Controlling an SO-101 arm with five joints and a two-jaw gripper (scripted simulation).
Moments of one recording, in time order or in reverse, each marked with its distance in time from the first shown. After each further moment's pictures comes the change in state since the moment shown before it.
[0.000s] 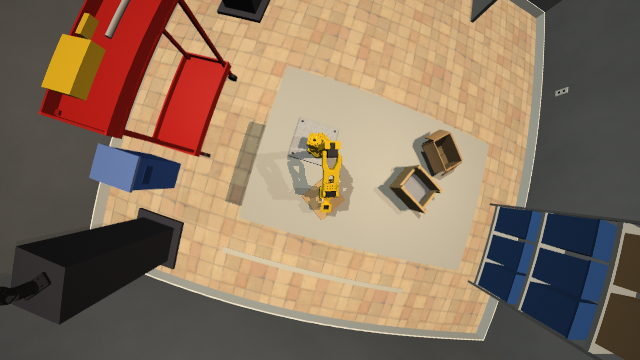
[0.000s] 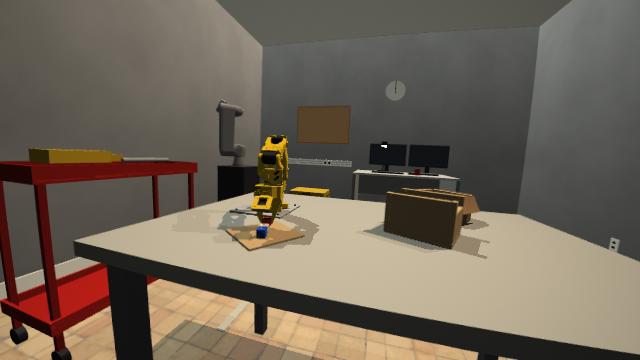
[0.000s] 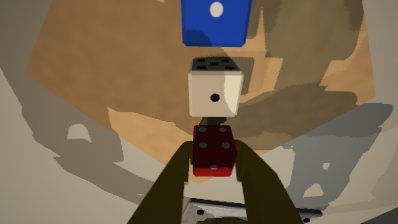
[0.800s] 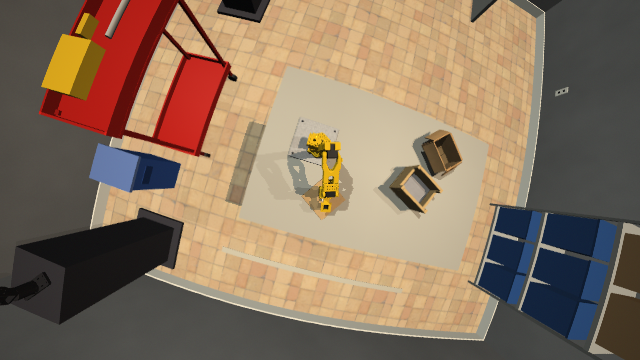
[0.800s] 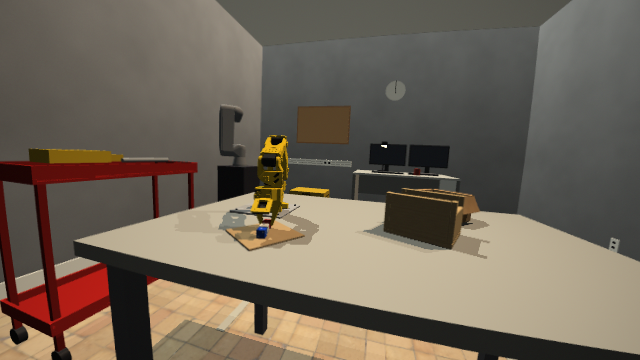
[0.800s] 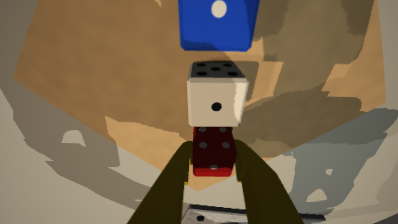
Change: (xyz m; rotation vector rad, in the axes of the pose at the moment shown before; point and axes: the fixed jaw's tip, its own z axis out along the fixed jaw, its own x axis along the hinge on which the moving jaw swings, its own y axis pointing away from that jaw) arm 0.000 0.000 0.006 0.000 0.000 0.000
